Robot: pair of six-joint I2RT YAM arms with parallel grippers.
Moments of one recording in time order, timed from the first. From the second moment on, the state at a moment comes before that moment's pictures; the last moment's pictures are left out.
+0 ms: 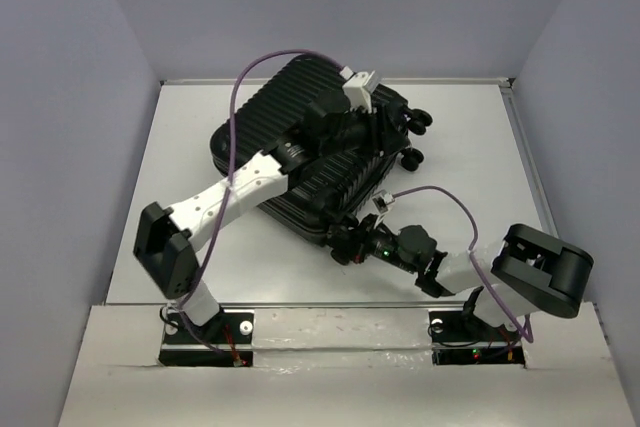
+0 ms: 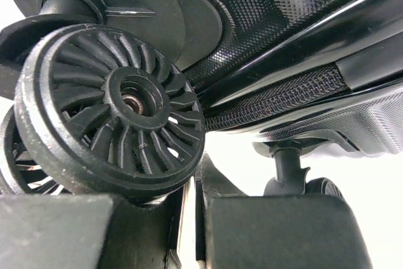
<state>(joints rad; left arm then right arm) -0.84 1.69 1.60 -0.06 0.23 -0.62 0.97 1.44 0.22 1.19 -0.06 0.77</state>
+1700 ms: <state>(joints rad) -0.83 1.73 1.41 -0.22 0.21 -0.71 0.69 1.64 0.28 1.38 0.25 0.87</state>
